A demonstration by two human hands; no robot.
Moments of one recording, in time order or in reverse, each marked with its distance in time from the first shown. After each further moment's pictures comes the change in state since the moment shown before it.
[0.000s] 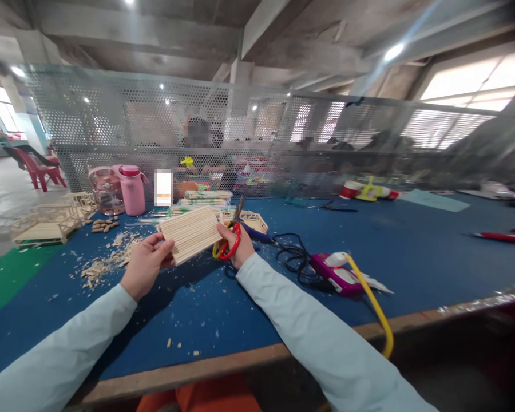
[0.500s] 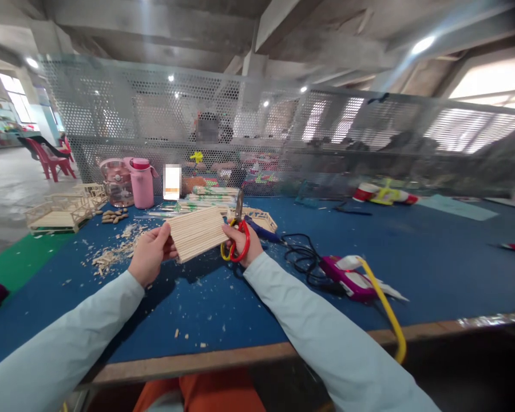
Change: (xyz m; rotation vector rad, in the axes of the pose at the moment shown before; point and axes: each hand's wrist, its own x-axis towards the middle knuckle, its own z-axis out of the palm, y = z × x) left_hand 0.008 0.001 -0.006 -0.051 0.076 -0.034; right_hand -0.003 -0.001 0.002 0.006 -0.055 0.075
